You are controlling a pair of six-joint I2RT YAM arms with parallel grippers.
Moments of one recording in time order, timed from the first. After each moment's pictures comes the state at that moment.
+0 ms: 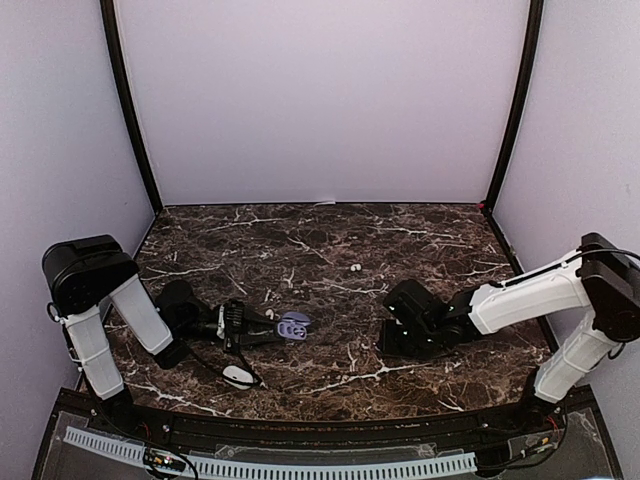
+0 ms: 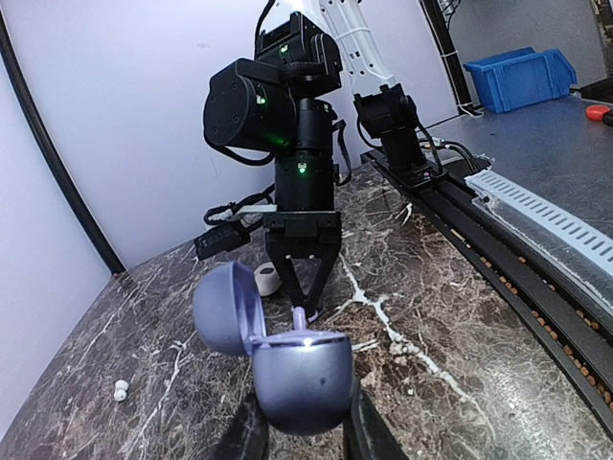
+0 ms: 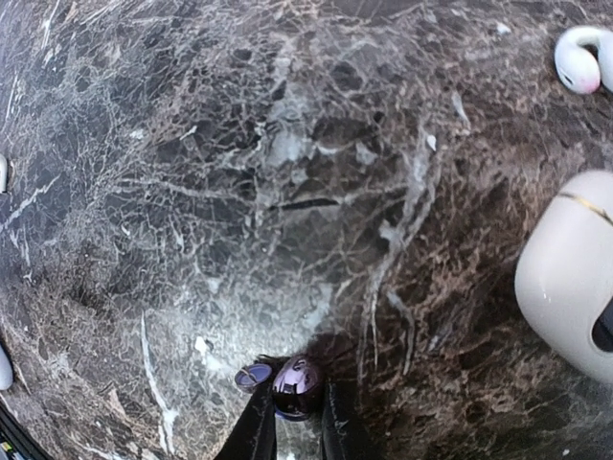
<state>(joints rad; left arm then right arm) -0.64 1.83 0.30 1.52 0.96 0.41 0.99 1.55 0.69 -0.18 0.13 0.97</state>
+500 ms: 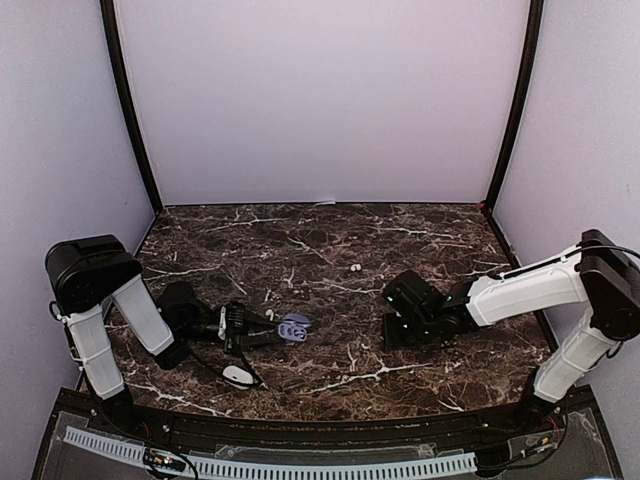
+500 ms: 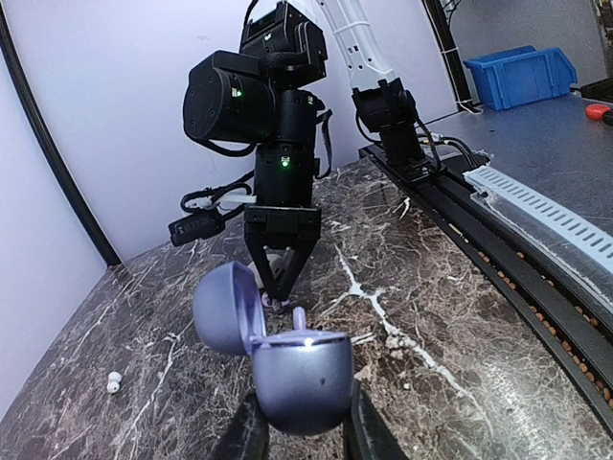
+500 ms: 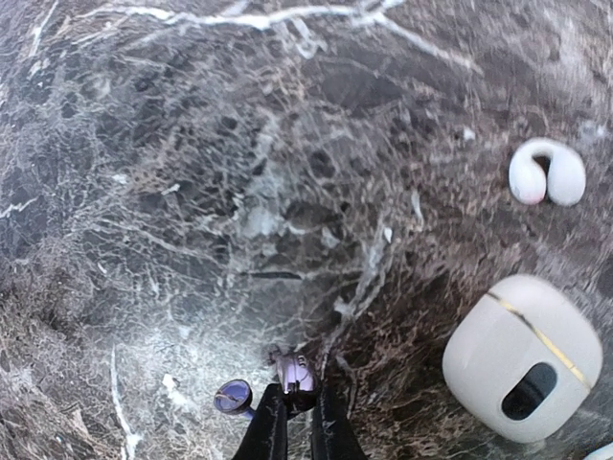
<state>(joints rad) -0.64 1.85 0.30 1.52 0.96 0.41 0.95 1.57 0.75 -0.24 0.22 0.80</state>
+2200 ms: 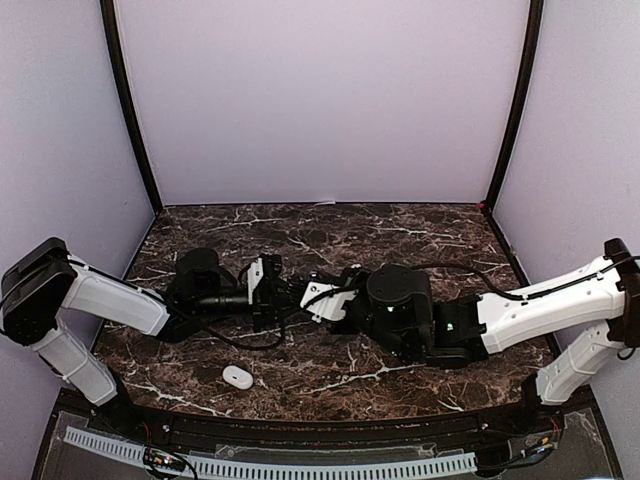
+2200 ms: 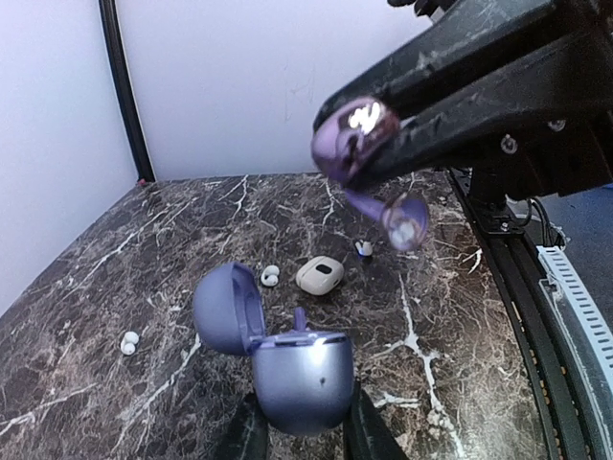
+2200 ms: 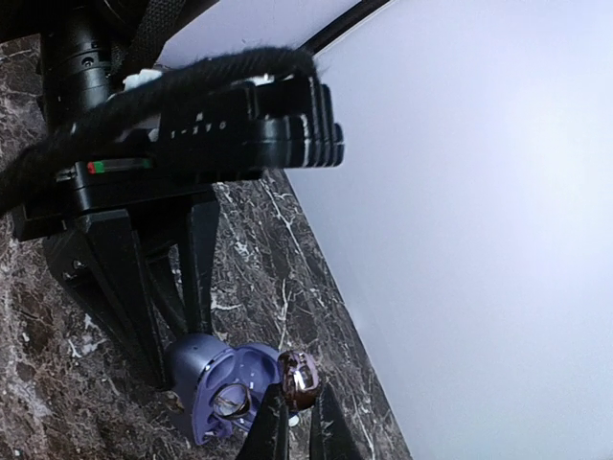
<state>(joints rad) -0.78 1.54 0.55 0.84 0.60 0.18 1.36 1.48 0.92 0.30 0.66 -0.73</state>
